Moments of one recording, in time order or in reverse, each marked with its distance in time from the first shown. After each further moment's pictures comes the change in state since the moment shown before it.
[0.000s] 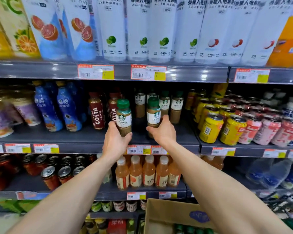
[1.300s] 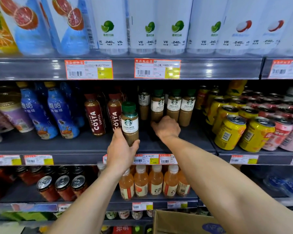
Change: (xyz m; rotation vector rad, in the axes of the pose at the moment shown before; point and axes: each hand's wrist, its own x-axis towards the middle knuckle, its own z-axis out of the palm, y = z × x) left_hand 0.017 -0.017 0.027 0.110 -0.004 0.010; right_hand 0.092 0.015 0.067 -0.368 0.034 0.110
